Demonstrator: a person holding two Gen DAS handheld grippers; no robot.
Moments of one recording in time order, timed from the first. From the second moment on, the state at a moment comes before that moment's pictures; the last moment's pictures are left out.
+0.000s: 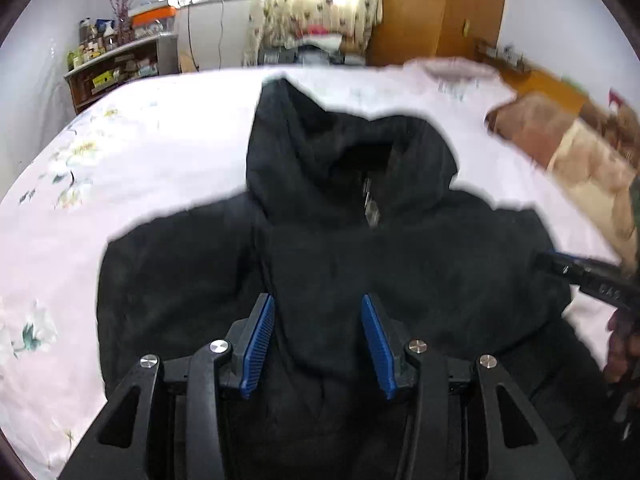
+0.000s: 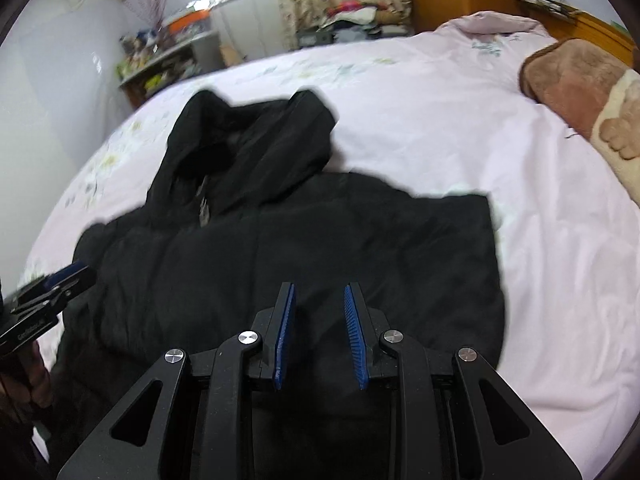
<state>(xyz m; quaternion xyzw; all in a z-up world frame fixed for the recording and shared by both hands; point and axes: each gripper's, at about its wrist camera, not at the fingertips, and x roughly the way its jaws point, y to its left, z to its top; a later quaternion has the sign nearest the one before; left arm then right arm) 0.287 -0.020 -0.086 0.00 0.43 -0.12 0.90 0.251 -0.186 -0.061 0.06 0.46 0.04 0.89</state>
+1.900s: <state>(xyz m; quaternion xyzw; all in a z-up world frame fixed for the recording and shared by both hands) 0.515 -0.006 -0.075 -0.05 0.44 -0.11 0.89 0.499 -0.188 -0.056 0.09 0.47 0.06 0.87</state>
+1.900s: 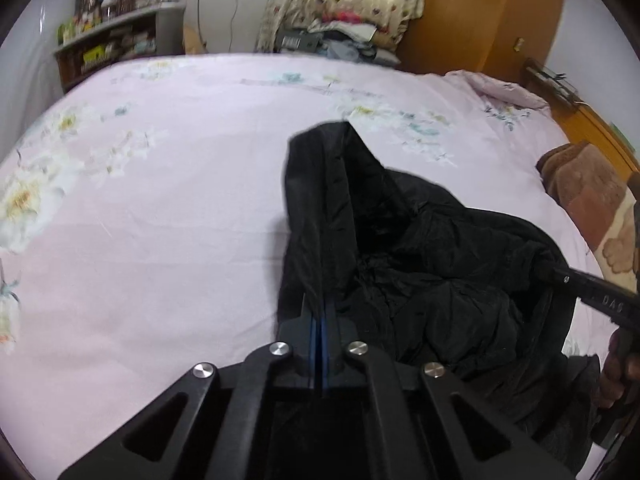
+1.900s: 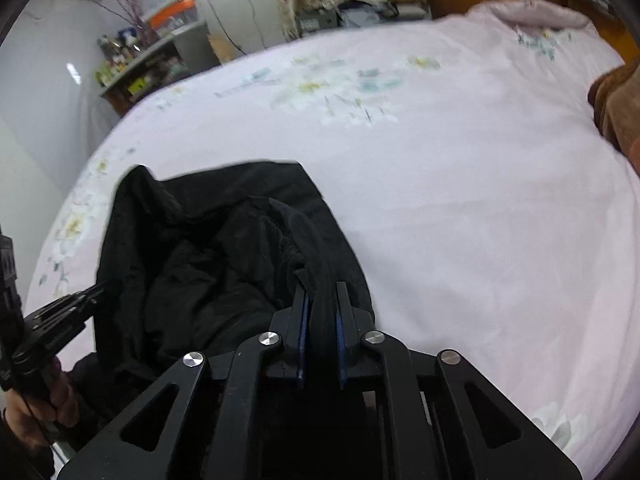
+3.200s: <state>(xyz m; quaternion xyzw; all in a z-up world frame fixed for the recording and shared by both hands) 0.225 0.074 -0.039 -0.11 0.43 -0.09 0.89 0.217 -0.238 -0.019 0.16 0.46 0.08 0.87</state>
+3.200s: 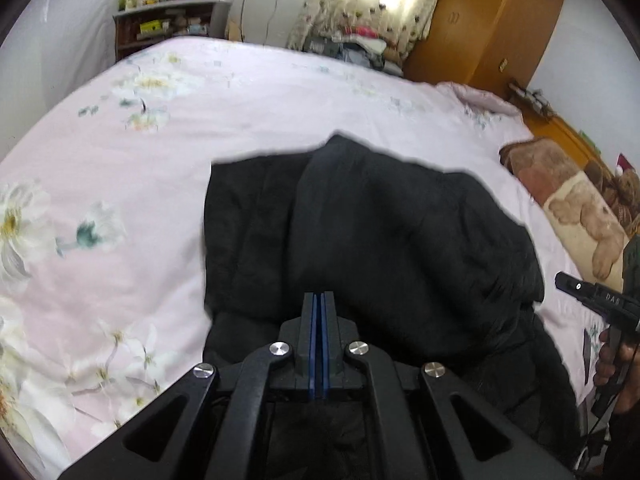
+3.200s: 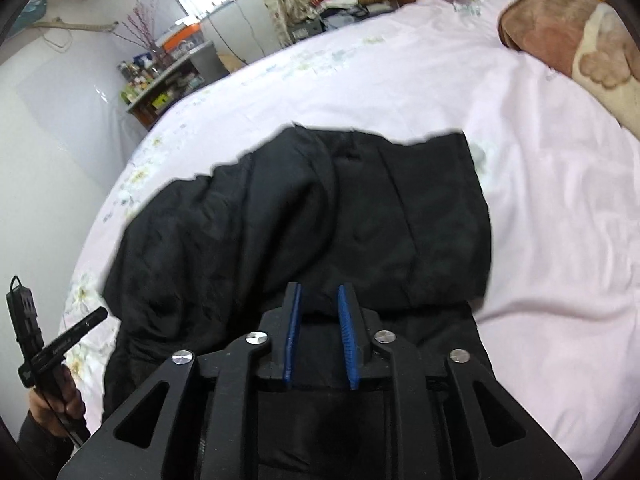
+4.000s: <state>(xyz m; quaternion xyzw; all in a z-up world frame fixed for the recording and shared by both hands) 0.277 0.021 -0.106 -0.04 0.47 -0.09 0.88 0.274 -0.145 -0.095 0.06 0.51 0.11 0.85</state>
